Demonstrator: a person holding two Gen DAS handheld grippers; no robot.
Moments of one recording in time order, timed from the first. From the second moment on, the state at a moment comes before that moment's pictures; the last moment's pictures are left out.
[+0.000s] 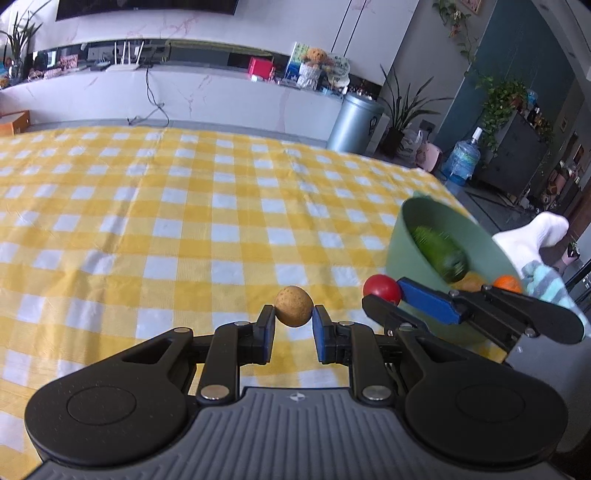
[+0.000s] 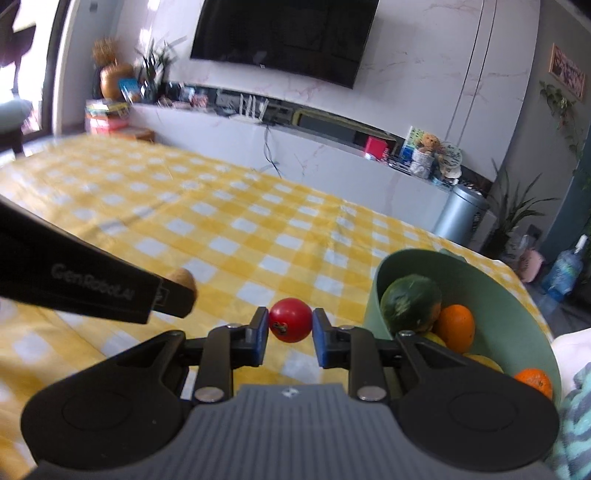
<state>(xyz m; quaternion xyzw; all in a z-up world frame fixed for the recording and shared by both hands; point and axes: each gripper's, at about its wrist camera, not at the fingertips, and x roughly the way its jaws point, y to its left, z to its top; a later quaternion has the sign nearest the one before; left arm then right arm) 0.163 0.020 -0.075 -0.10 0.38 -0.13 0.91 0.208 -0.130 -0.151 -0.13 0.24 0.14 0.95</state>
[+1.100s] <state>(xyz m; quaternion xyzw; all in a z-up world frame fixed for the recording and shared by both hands) 0.197 -0.172 -0.043 0.08 0.39 -0.24 0.89 0.263 -0.343 -0.103 0.12 0.31 0.10 0.94</state>
